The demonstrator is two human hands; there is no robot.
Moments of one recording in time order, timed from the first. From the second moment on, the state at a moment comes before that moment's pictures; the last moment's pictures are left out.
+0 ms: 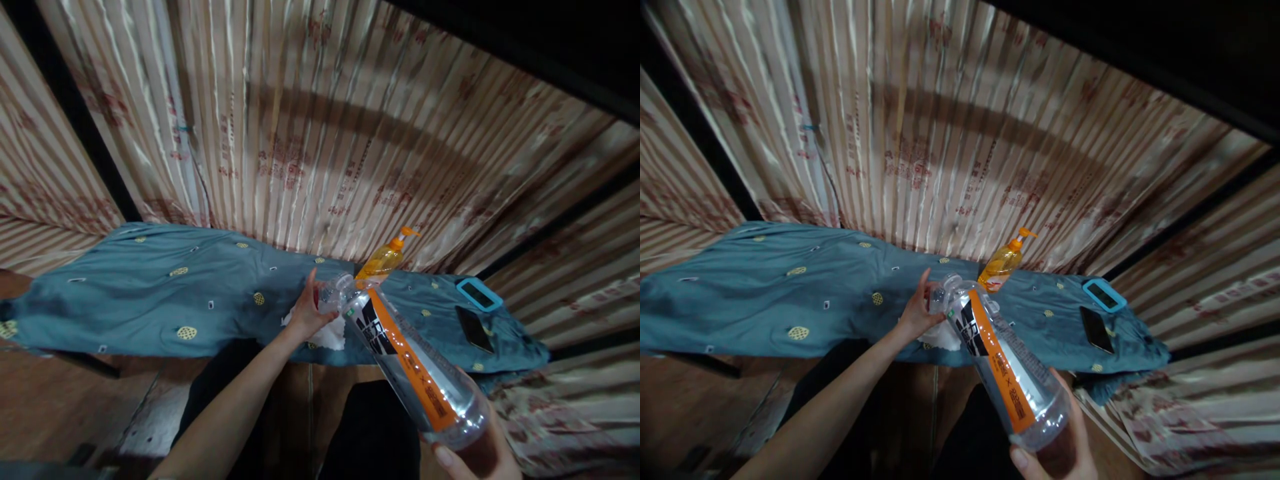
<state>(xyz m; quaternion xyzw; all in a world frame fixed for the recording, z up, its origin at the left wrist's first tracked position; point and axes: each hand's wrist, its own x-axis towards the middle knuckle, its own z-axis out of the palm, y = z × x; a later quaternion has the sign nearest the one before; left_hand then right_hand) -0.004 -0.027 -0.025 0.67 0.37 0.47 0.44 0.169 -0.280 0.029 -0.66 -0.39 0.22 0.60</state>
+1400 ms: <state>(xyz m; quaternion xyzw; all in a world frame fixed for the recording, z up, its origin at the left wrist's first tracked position) -0.005 -0.026 -0.019 0.67 0.37 0.46 0.45 0.149 -0.276 0.055 -0.64 -0.34 0.27 0.63</state>
